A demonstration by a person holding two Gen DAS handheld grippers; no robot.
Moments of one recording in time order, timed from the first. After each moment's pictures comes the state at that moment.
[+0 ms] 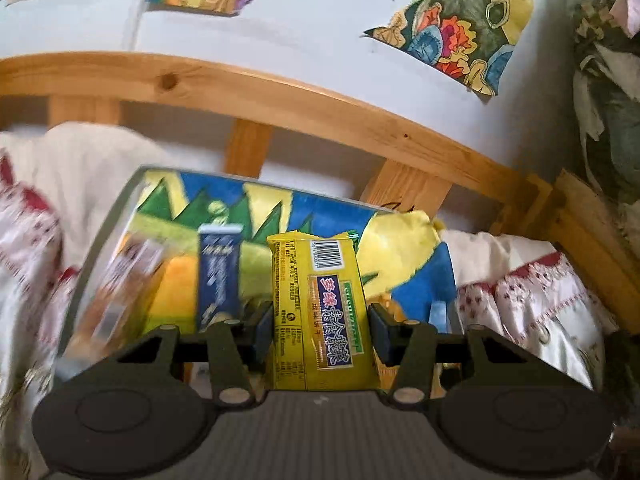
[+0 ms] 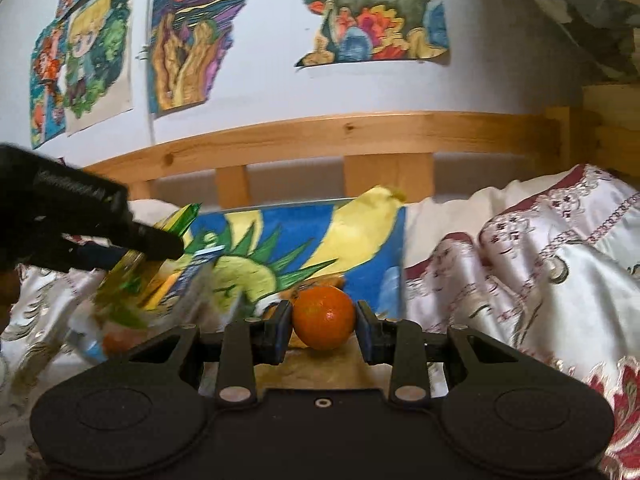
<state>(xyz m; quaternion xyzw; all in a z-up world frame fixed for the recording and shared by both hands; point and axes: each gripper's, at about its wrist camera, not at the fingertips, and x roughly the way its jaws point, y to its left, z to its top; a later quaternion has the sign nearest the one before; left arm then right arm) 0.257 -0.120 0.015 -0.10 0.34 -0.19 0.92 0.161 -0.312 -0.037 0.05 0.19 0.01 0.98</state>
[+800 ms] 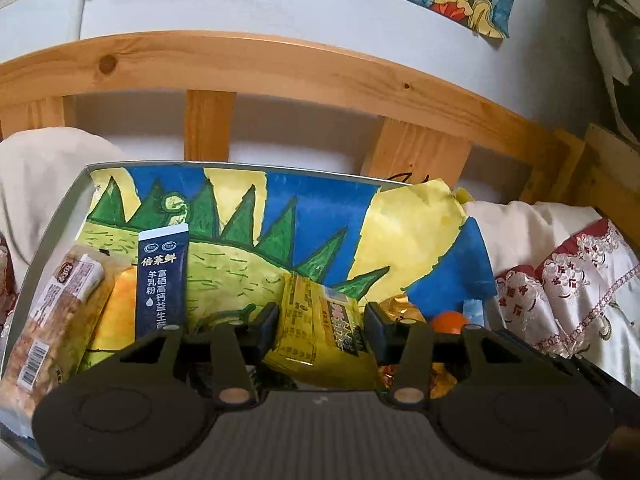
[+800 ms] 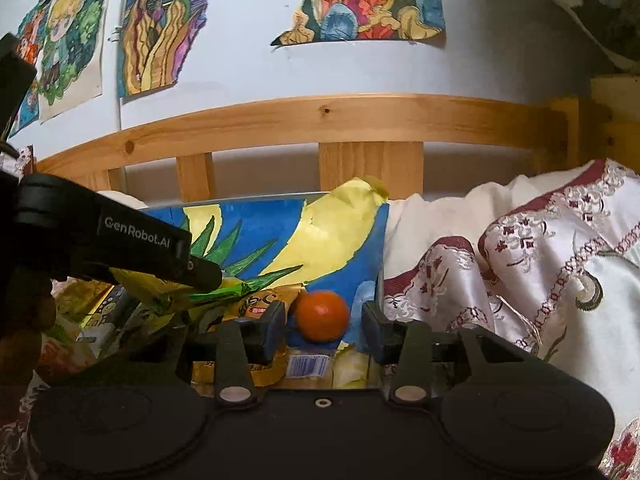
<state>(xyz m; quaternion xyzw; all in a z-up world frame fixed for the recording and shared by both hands) 0.296 -0.169 -0.026 -0.05 0.35 -0.18 0.92 0.213 -0.325 -0.059 0.03 0.20 -0.01 0.98</state>
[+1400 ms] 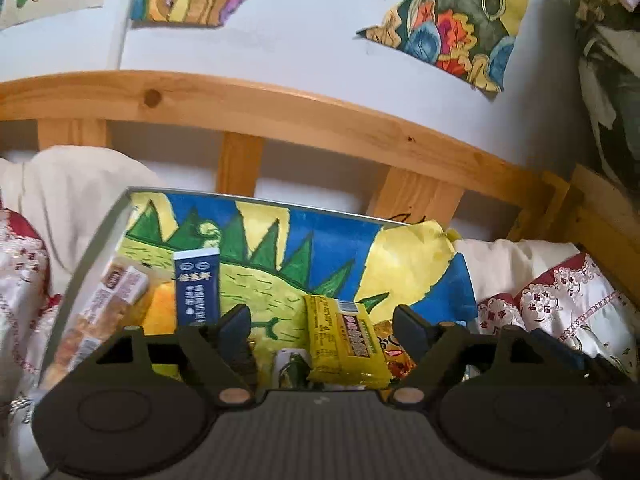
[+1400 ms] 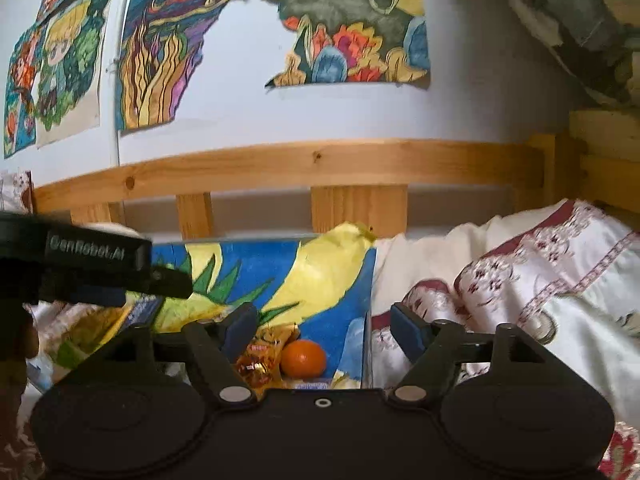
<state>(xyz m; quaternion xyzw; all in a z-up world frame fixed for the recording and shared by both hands) 0.263 -0.137 0.001 -0.08 0.31 -0.17 0.93 0.187 -0.321 -0.025 0.03 0.16 -0.04 0.99</state>
